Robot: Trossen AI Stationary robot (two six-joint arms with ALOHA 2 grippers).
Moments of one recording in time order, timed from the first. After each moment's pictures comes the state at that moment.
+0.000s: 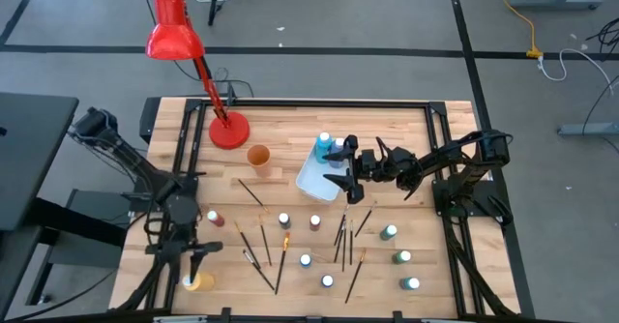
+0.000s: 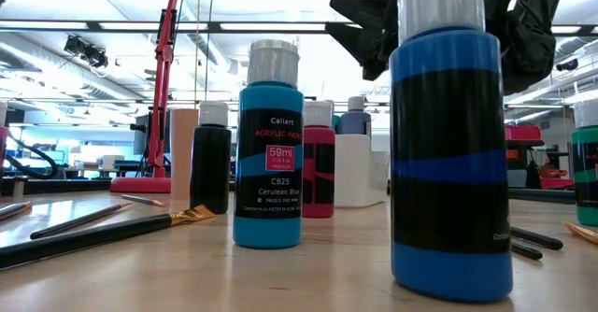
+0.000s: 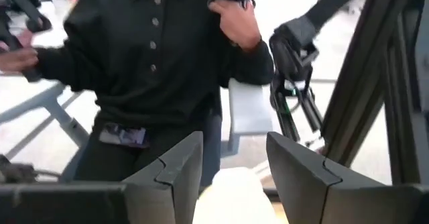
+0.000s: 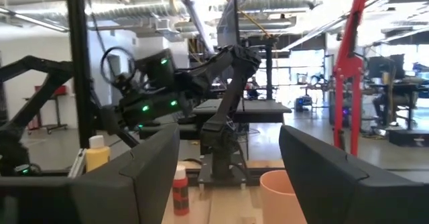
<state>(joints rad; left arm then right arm) -0.69 0.87 0.37 0.18 0.76 0.29 -0.08 1.70 0.50 1.53 -0.11 0.07</state>
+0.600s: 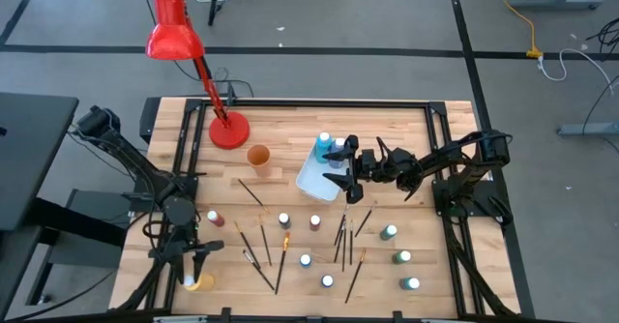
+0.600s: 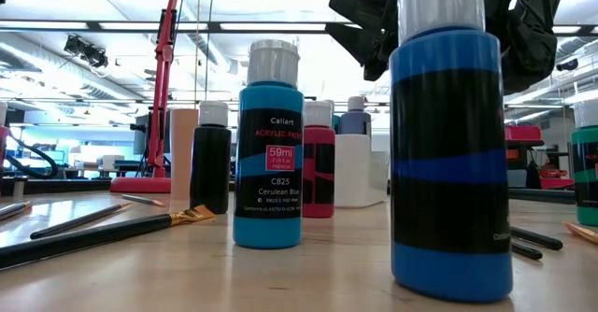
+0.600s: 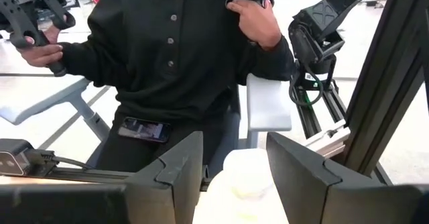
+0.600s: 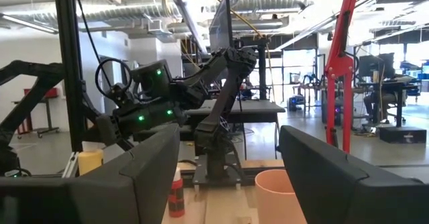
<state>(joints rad) -0.73 0.87 0.29 0.33 0.66 0.27 -0.07 1.70 0.50 1.53 -0.09 0.07</state>
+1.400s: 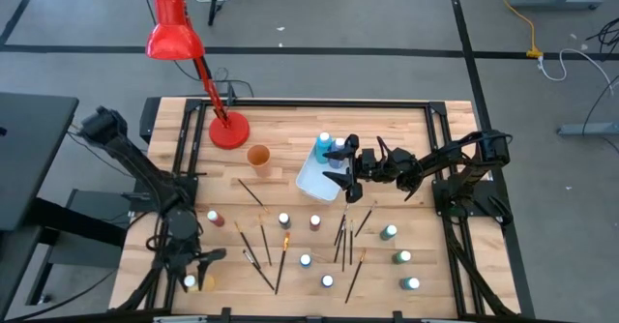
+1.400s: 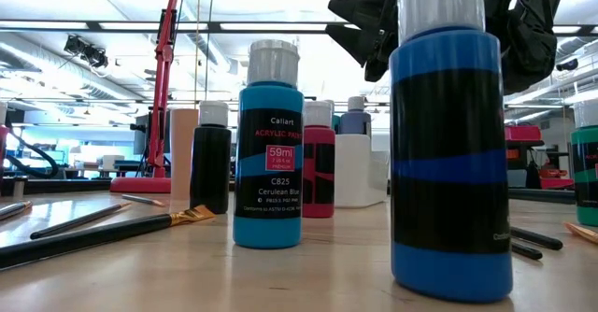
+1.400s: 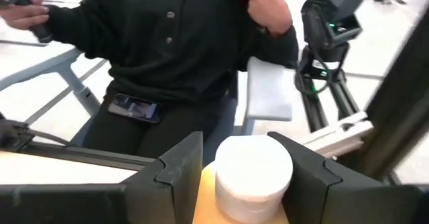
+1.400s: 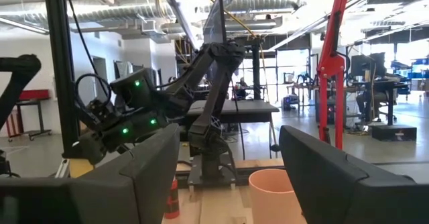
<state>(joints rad) -0.81 1.05 0.29 0.45 0.54 0.19 -0.07 1.70 0.50 1.53 -0.06 0.07</state>
